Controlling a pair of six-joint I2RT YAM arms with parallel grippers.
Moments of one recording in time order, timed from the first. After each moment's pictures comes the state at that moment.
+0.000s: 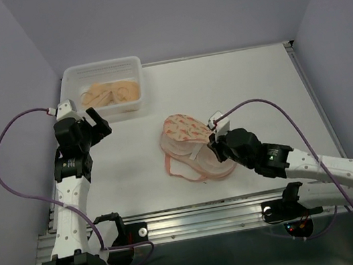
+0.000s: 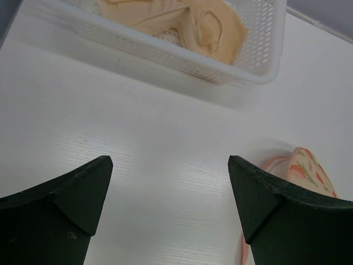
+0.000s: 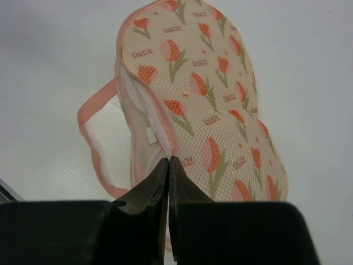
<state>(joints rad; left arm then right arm) 0.06 0.91 0.83 -0.34 0.00 -0.34 0.99 1.00 0.67 -0.08 0.38 0.15</state>
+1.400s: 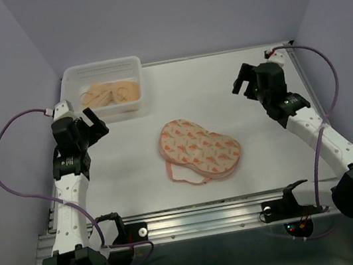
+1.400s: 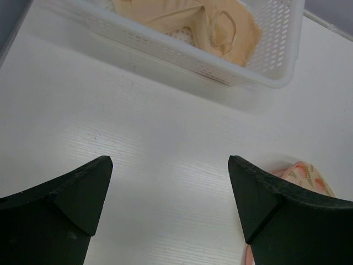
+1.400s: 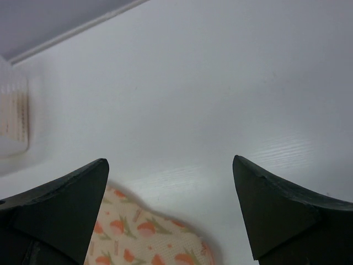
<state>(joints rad) 0.10 0.94 0.83 -0.34 0.01 -0.34 0.37 1.21 1.04 -0.27 0.36 0.50</state>
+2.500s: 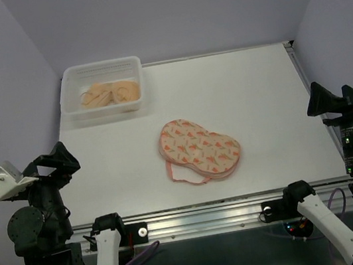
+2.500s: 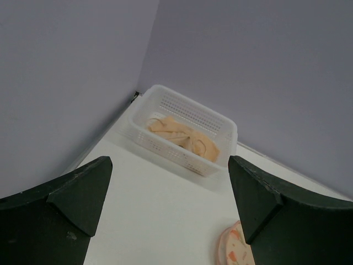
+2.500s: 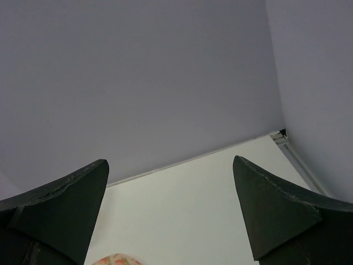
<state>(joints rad) 0.10 0.42 1.31 -0.78 -0.23 -0.35 0.29 0.41 1.14 -0.39 0.40 0.25</state>
